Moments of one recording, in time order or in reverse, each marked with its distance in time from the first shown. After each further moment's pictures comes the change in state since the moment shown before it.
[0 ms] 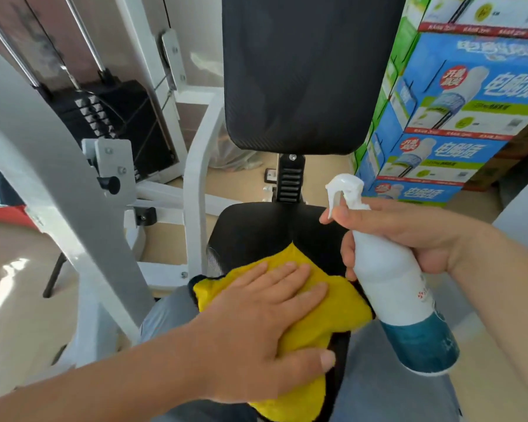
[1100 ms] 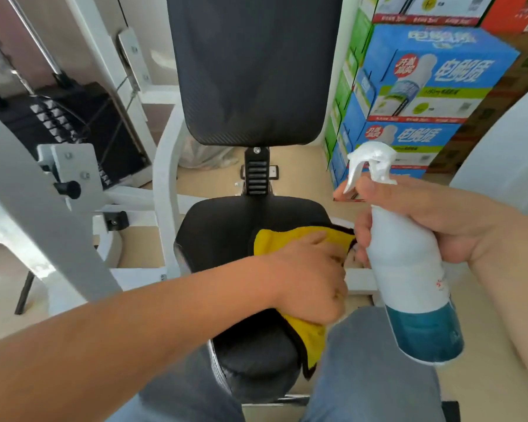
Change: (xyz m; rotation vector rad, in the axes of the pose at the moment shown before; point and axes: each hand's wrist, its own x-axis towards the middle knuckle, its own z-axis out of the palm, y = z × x) left_hand 0.129 0.047 0.000 0.438 -0.078 0.366; right_hand -0.060 0.022 -0.035 0.176 0.119 -0.123
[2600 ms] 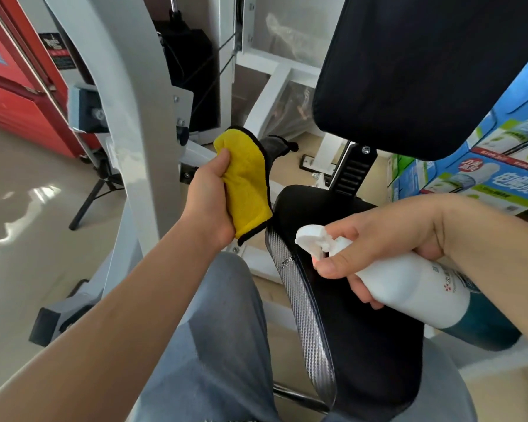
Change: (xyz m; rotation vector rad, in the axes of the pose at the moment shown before) left_hand -0.186 -0.121 0.051 -2.262 1.429 -0.846; right_hand 0.114 -0.042 0.151 -0.833 -0.646 0.438
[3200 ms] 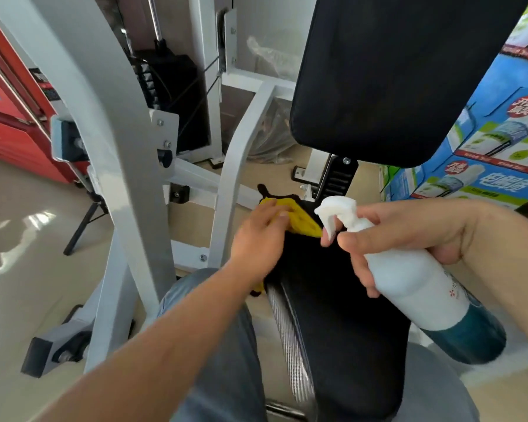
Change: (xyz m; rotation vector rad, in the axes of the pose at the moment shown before) left_hand 0.011 -0.076 0.035 0.888 -0.137 0.377; right_hand -0.032 0.032 -0.017 0.223 0.131 -0.252
